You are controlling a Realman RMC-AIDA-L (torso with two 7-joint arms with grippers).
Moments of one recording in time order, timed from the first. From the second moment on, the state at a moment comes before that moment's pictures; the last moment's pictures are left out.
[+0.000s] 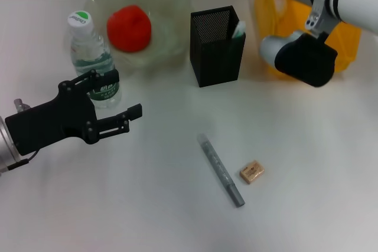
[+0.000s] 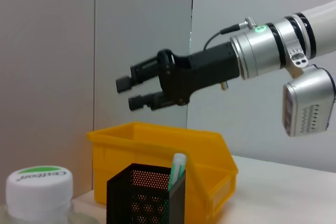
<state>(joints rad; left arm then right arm) -0.38 -2.07 0.71 0.48 1.74 1.59 -0.92 0.52 2.06 -1.81 -1.29 -2.92 -0.36 0.93</state>
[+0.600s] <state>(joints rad) -0.37 -2.07 0.71 0.46 1.73 1.61 -0.92 0.46 2.09 -1.76 -1.29 -2.83 0.04 1.38</state>
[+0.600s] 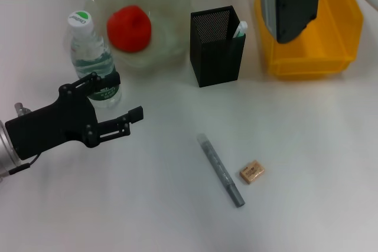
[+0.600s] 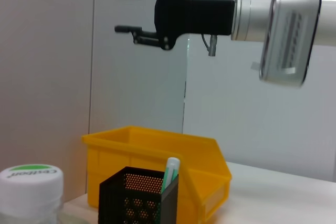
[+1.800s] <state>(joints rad) -0.34 -2.05 0.72 0.47 1.74 1.70 -0.92 0.38 2.08 -1.63 -1.62 -2.05 -0.65 2.53</state>
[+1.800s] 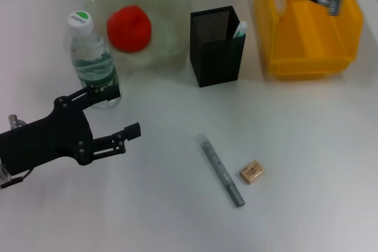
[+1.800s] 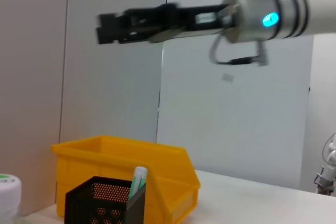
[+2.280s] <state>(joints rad) -0.33 -2.05 0.72 0.47 1.76 1.75 -0.95 0.63 1.97 -1.07 -1.24 -1.79 -1.69 2.27</state>
